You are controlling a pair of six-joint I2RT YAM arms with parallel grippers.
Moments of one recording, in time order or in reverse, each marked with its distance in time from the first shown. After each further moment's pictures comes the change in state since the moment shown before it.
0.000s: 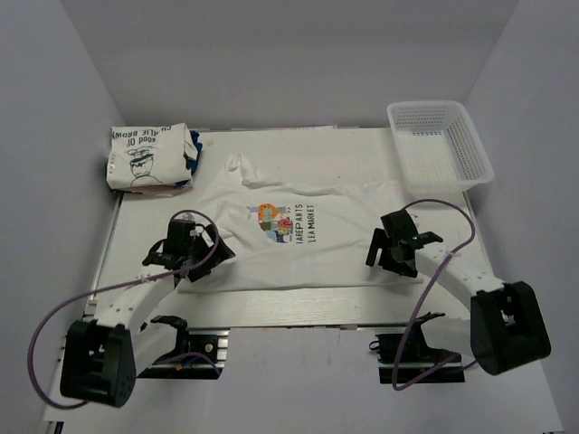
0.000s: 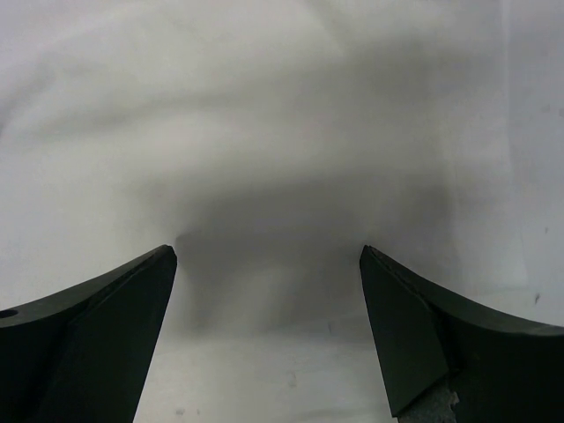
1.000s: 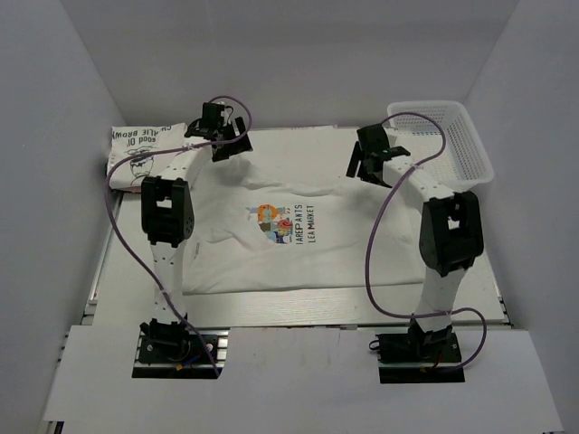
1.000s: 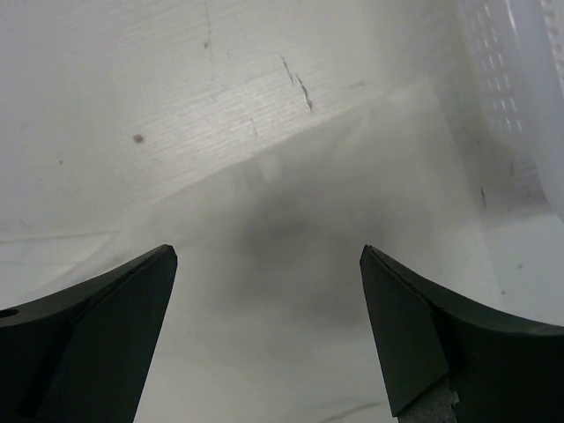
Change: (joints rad) left arm 0.016 1.167 1.514 -0.201 -0.039 0.293; right arm -0.019 0.616 0.874 -0.011 0.159 -0.048
